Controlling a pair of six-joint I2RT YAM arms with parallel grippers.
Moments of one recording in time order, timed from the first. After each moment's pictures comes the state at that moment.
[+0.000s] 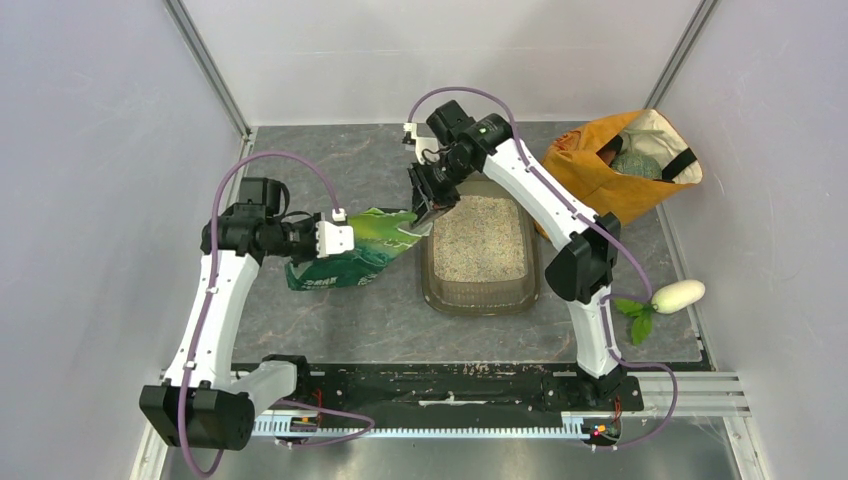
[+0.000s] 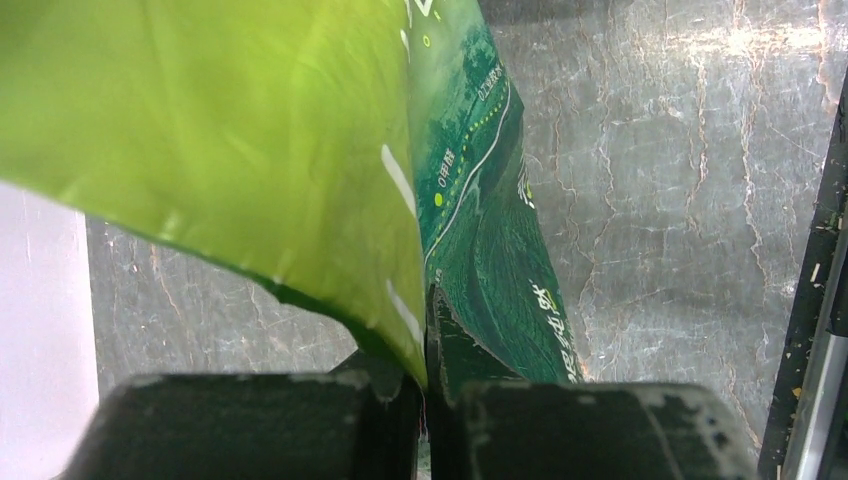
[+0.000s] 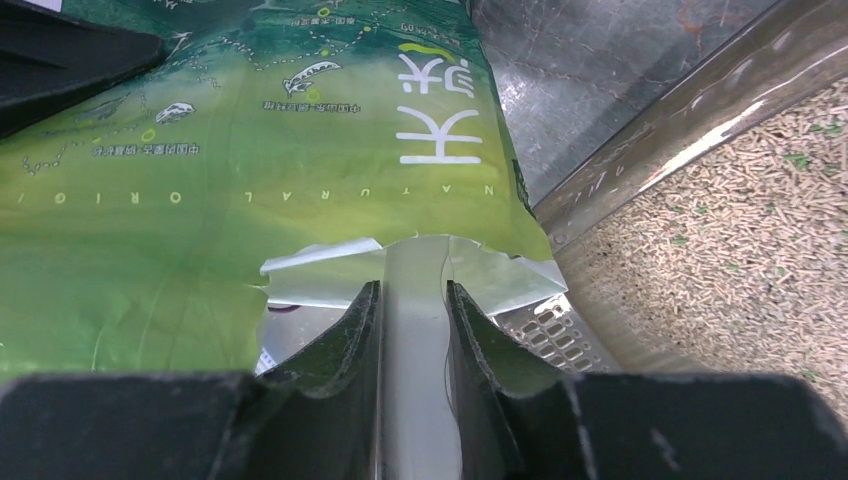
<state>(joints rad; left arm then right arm) -0.05 1.09 1.16 -1.13 0.67 1.43 0.64 2.11 2.26 -1.27 -0.56 0.23</state>
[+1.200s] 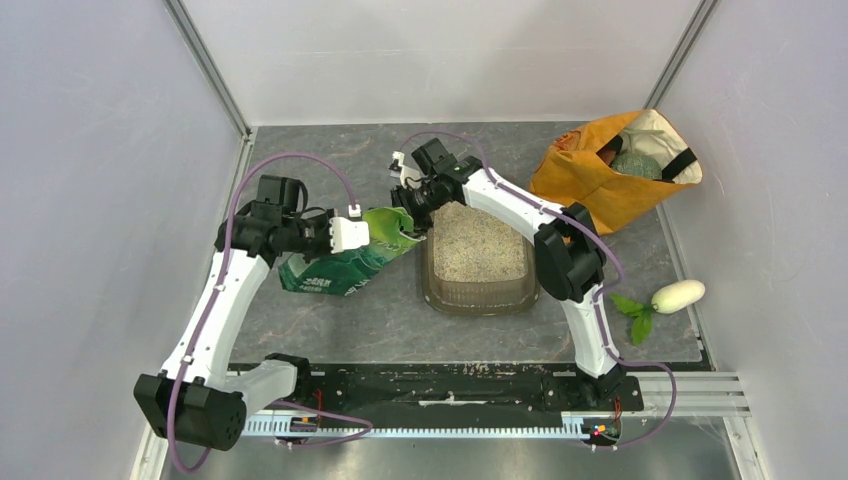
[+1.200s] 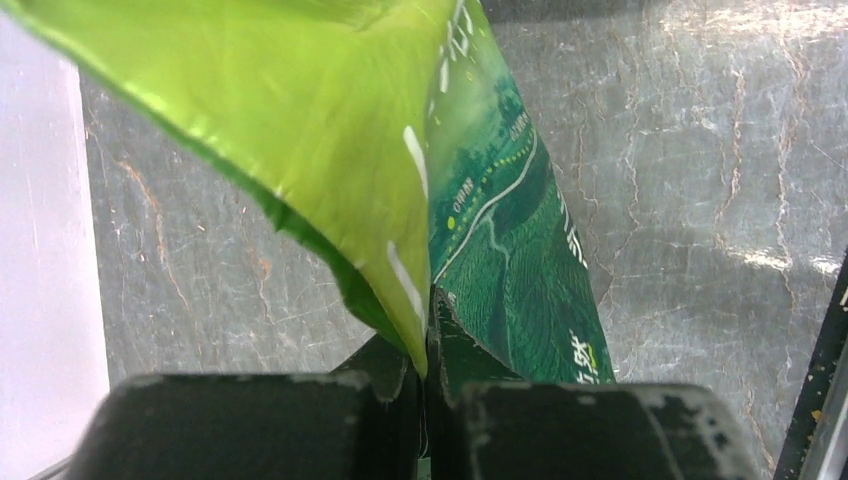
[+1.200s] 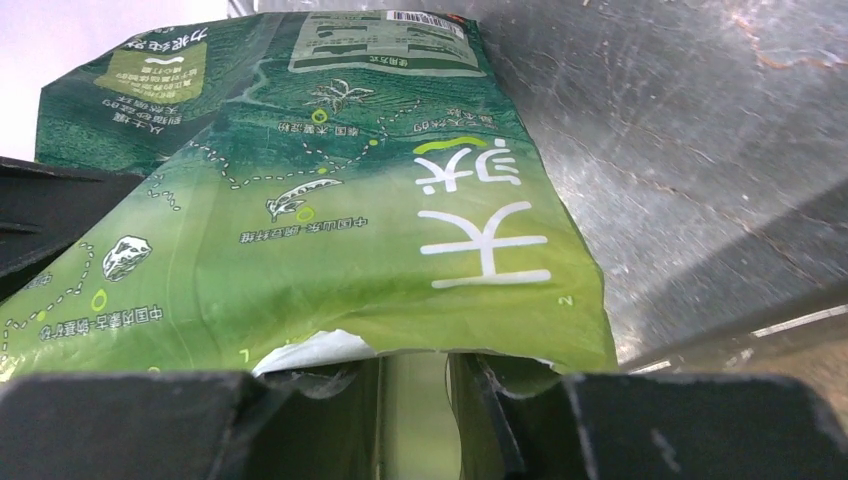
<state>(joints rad) -0.18 1.11 1.13 -1.01 0.55 1.29 0.69 2.16 1.92 -0.75 -0.75 0.48</state>
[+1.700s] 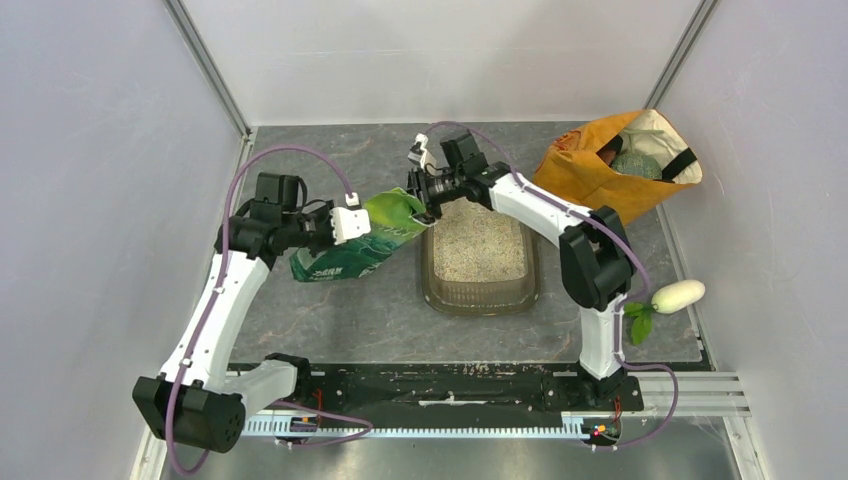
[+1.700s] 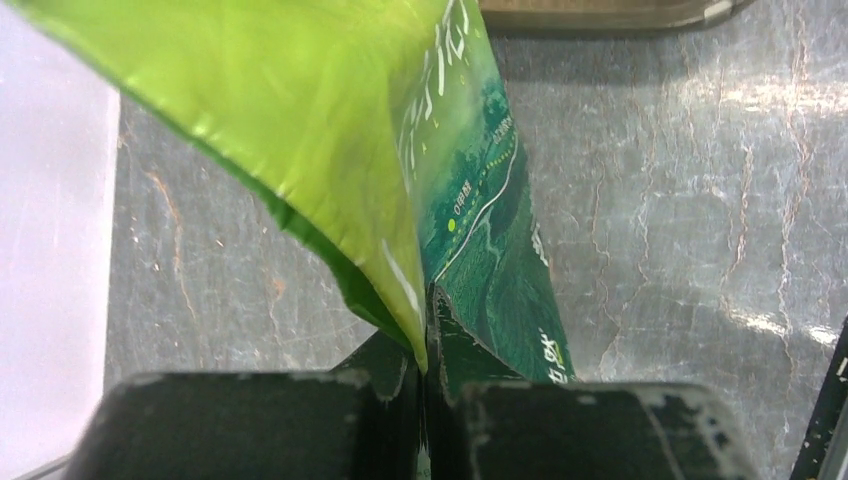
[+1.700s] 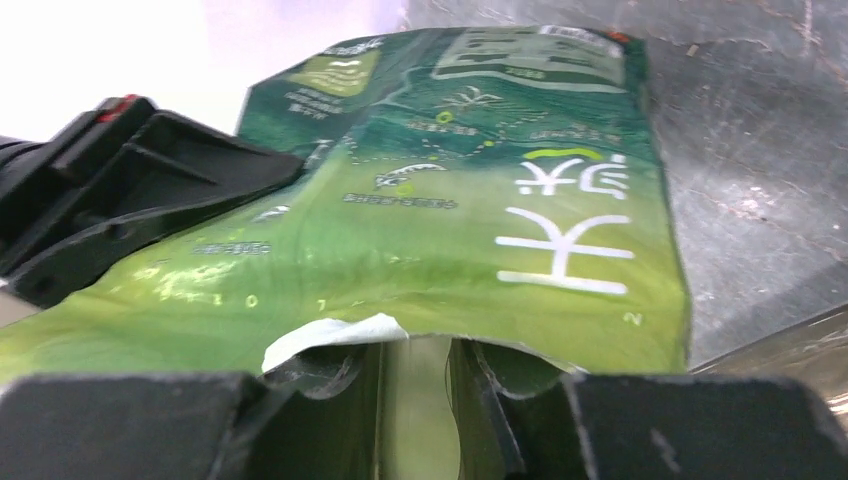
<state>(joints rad) -0.19 1.10 1.12 -0.90 0.58 1.15 0.62 2.03 1.64 -0.33 -0.93 0.72</state>
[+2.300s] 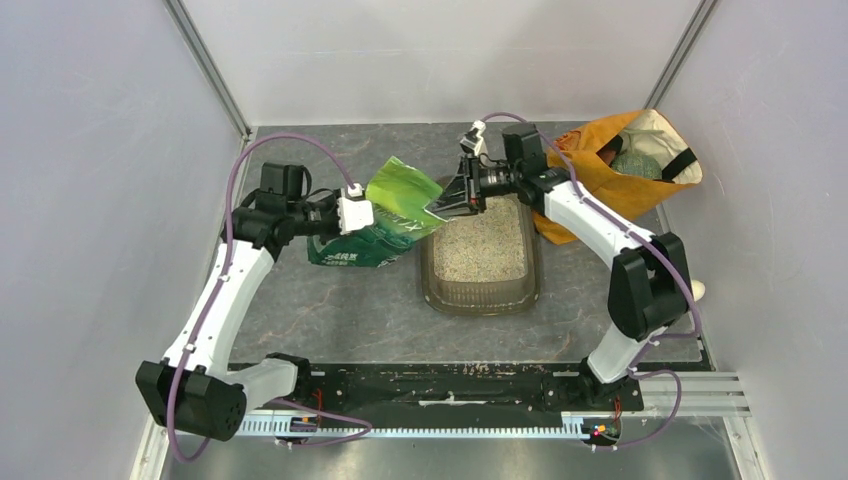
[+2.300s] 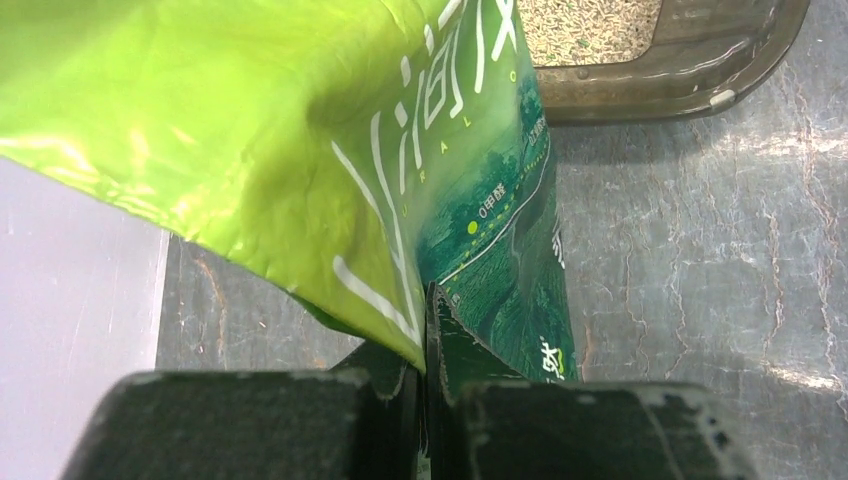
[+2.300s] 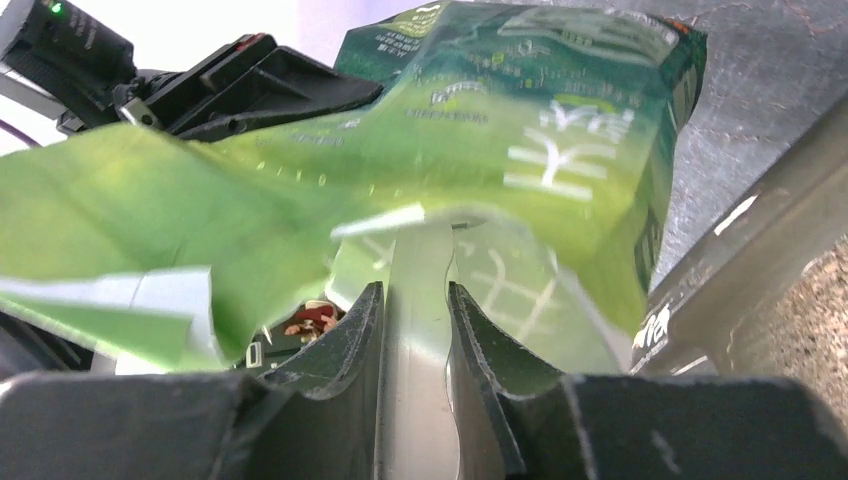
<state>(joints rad) -0.20 1.14 1.16 -0.80 0.71 1.16 0.43 1.72 1.37 -0.18 -1.05 0.85</state>
